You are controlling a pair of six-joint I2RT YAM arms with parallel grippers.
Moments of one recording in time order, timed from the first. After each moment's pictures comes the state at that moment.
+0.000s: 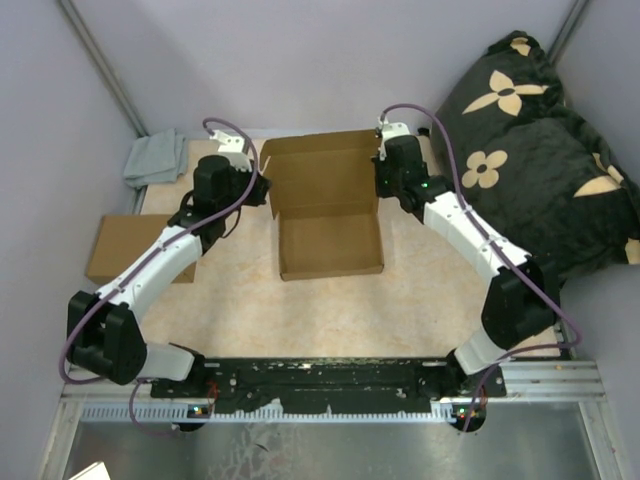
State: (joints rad) left arm -0.38 1.38 1.06 0.01 0.05 -0.25; right arm 0.45 1.54 1.32 -0.36 0.15 0.15
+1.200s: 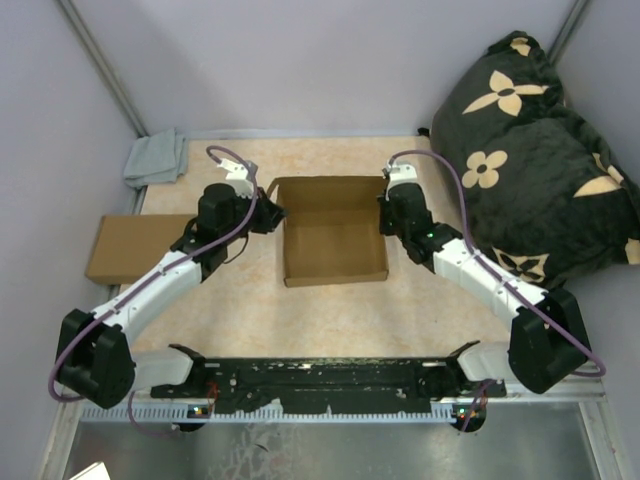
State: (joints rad) left arm -0.46 1.25 0.84 0.10 0.17 -0.41; right arm 0.53 1.31 0.91 -0.14 0.25 0.24
